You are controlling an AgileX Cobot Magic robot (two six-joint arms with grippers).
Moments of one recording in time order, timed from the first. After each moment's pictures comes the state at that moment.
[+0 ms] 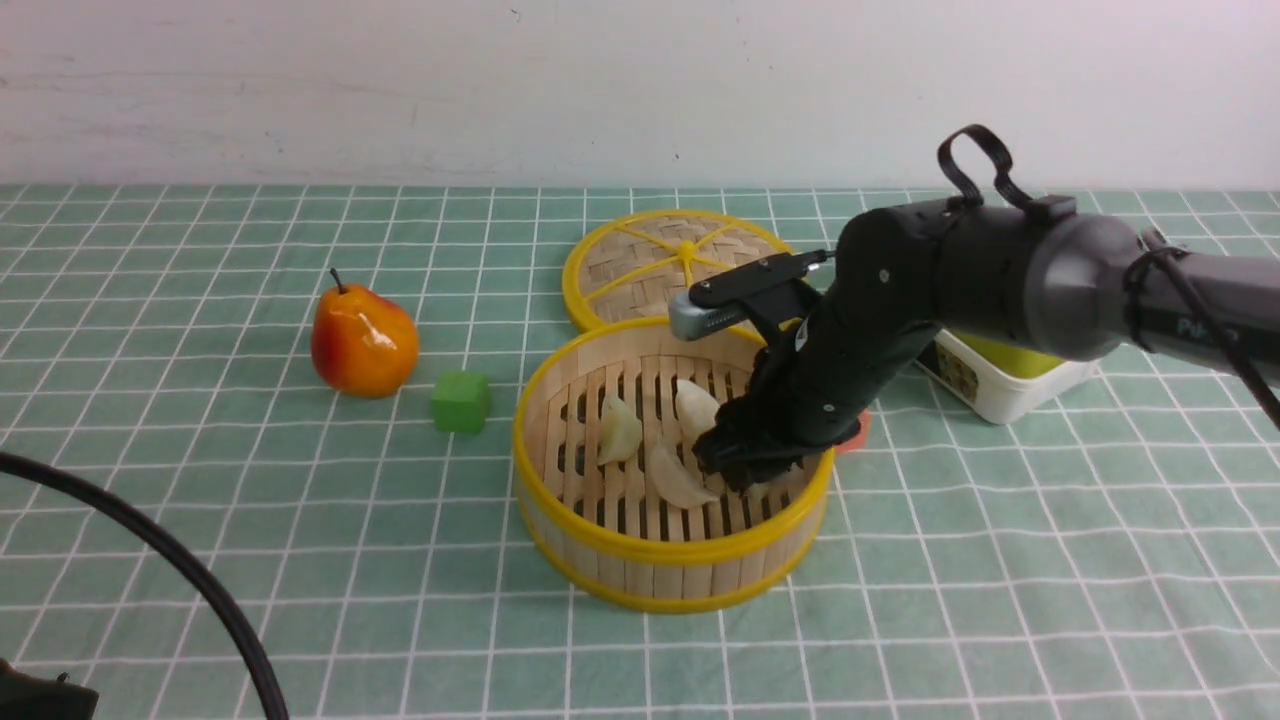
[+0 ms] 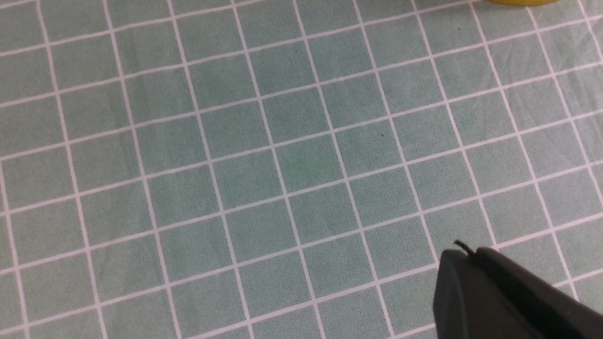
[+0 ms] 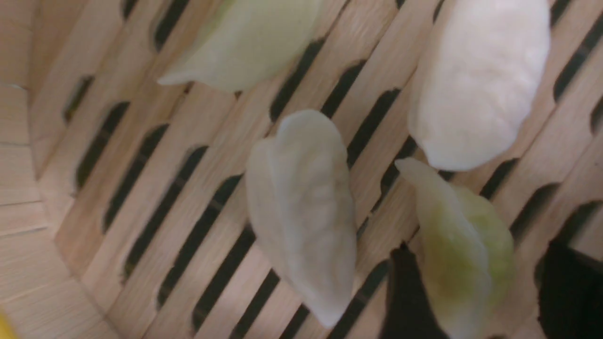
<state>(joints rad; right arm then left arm) 0.46 2.04 -1.56 0.19 0.72 -0.14 -0.53 0.70 -0.78 0.12 1.08 -0.34</state>
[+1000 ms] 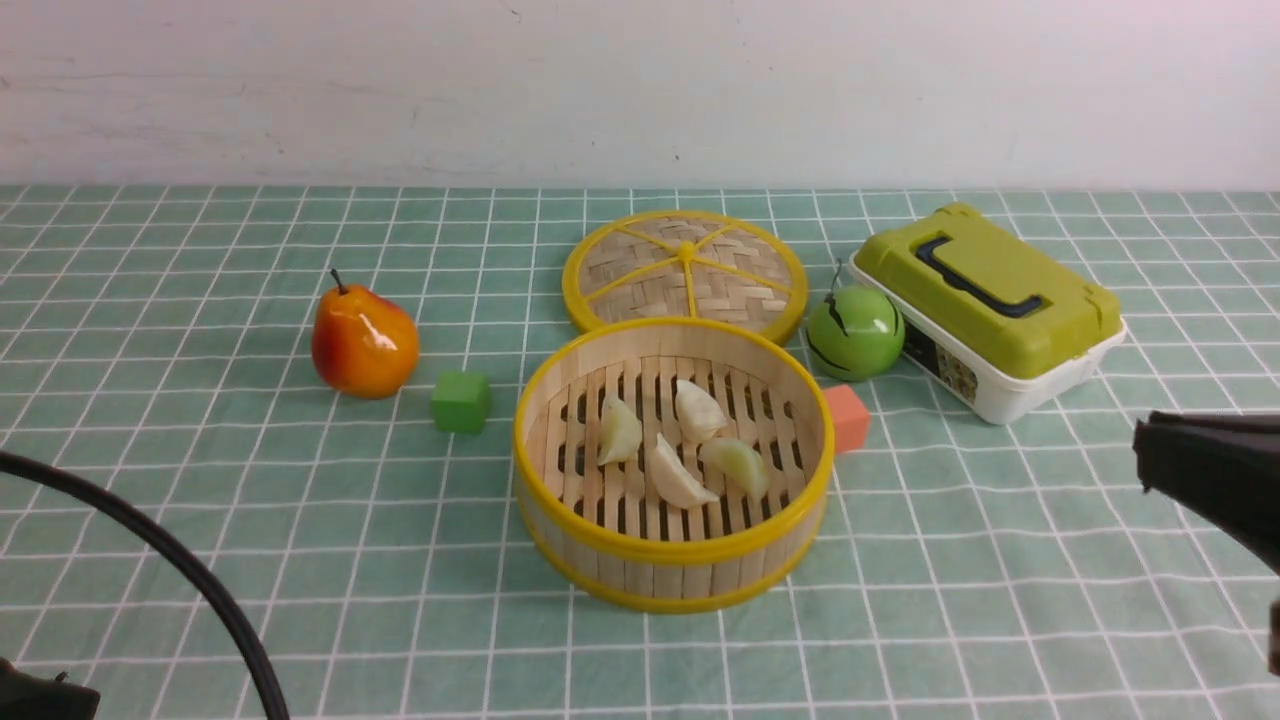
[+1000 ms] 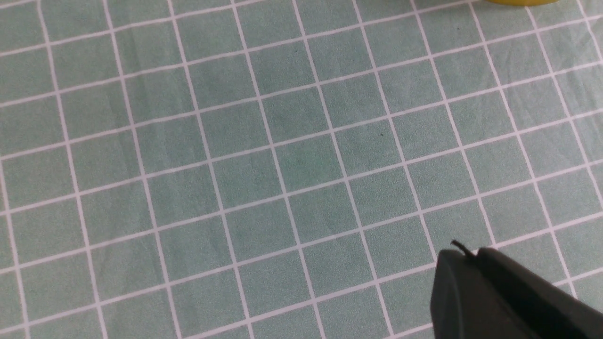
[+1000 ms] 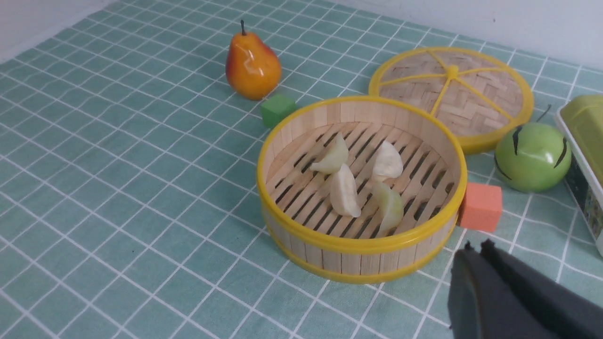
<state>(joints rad) 0.49 0.67 -0.69 0.27 0.45 -0.16 -0.53 0.70 -0.78 0.12 1.08 -0.34</state>
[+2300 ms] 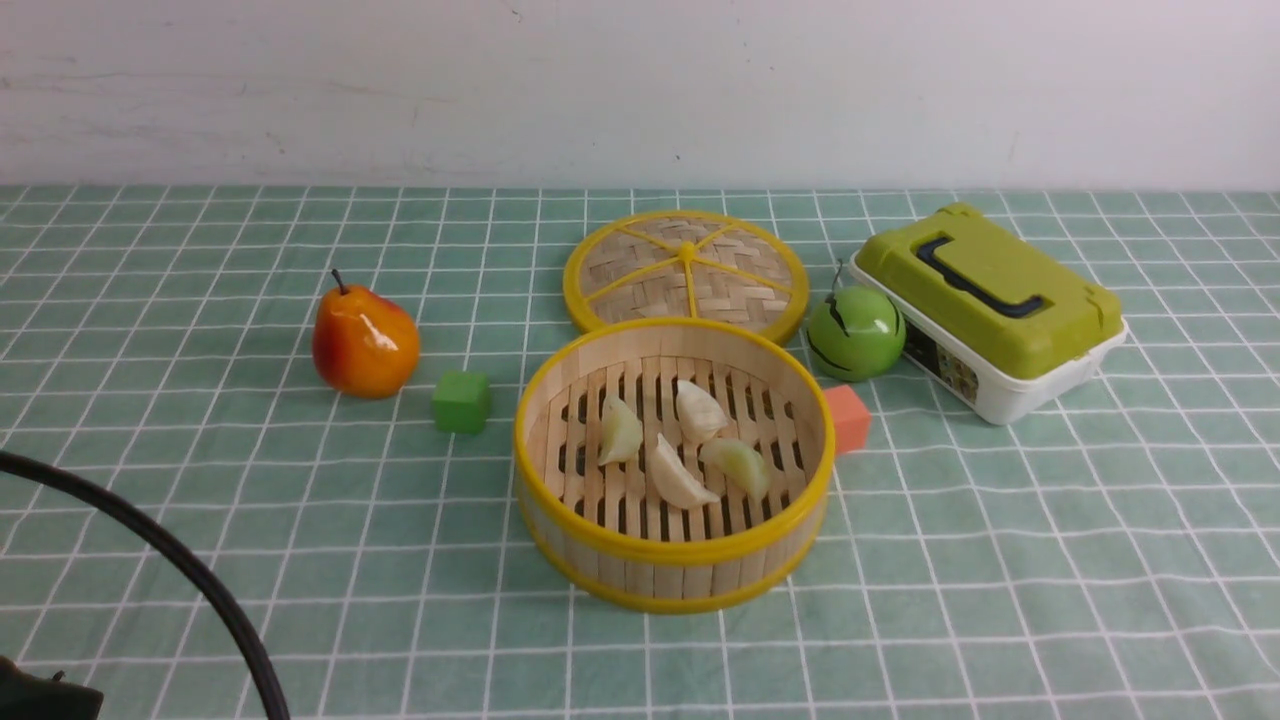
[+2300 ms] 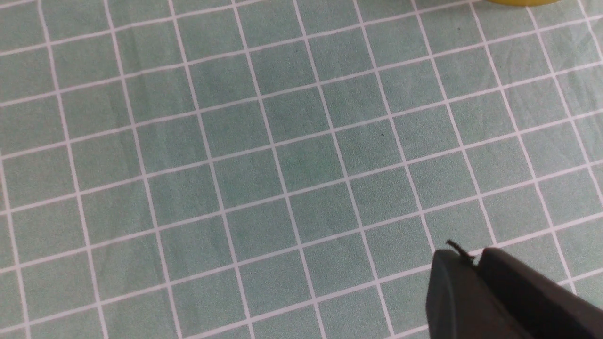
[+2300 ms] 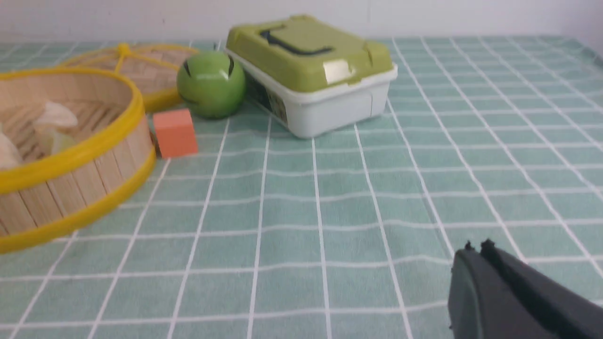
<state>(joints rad) -0.02 -0.01 0.03 0.04 0.27 0.04 -0.53 0.70 -0.78 0.12 1.08 -0.34</state>
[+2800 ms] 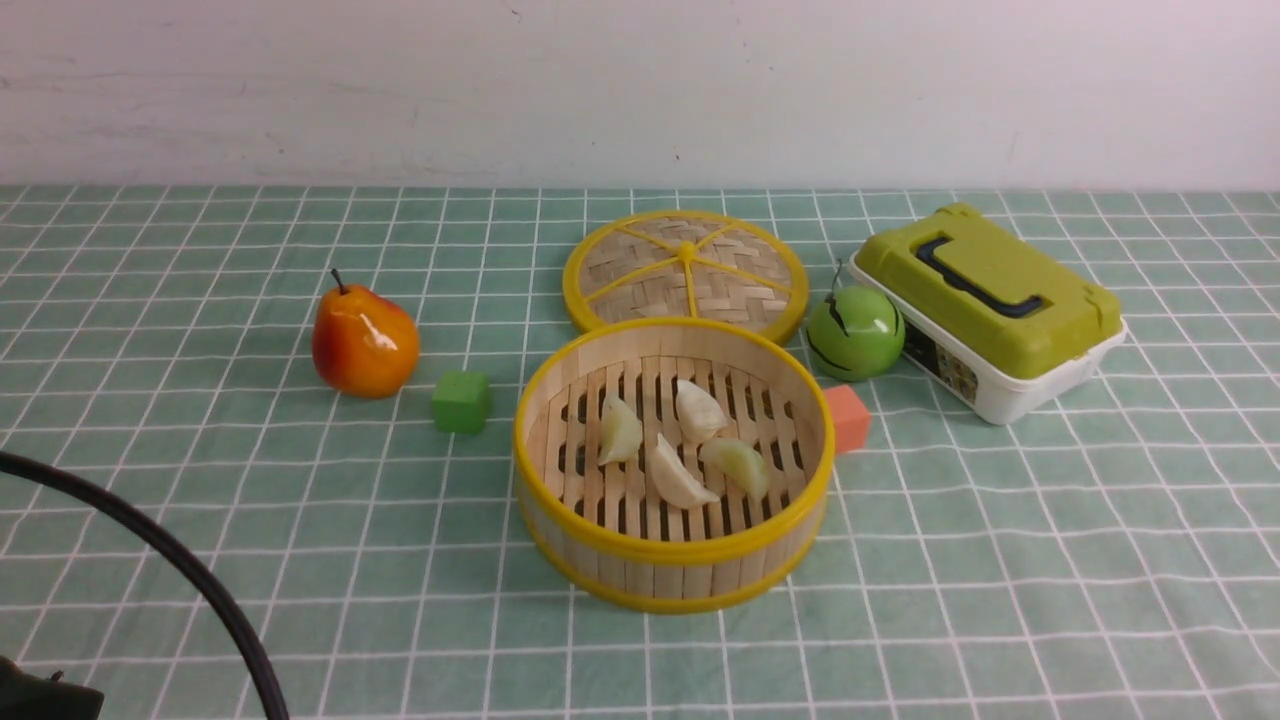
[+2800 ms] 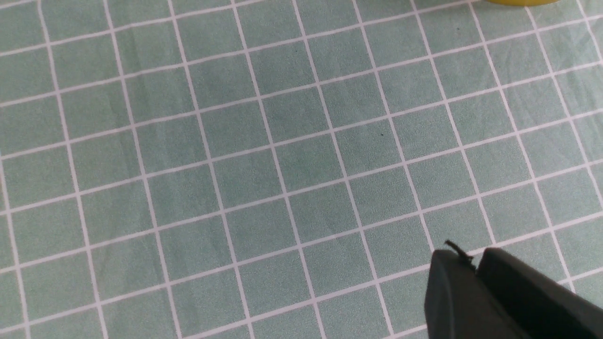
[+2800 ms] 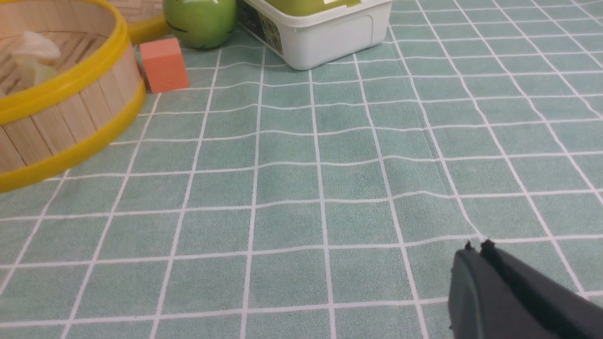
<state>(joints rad) -0.02 -0.01 0.02 0.04 0.38 0.04 -0.53 0.70 -0.78 0.12 1.08 -0.34</state>
